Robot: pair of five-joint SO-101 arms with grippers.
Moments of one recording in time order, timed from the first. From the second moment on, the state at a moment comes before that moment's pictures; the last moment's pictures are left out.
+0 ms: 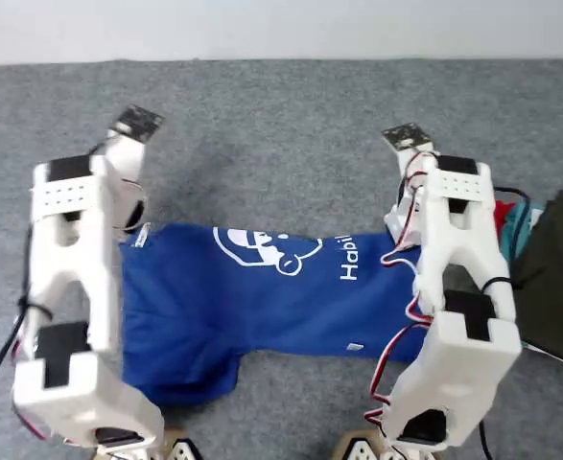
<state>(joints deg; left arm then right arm) -15.0 6.1 5.7 77.5 -24.6 3.7 18.6 -0.6 74.4 26.1</state>
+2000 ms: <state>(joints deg) -59.3 15.5 5.7 73.5 -37.4 -74.9 27.1 -1.0 80.8 25.4</state>
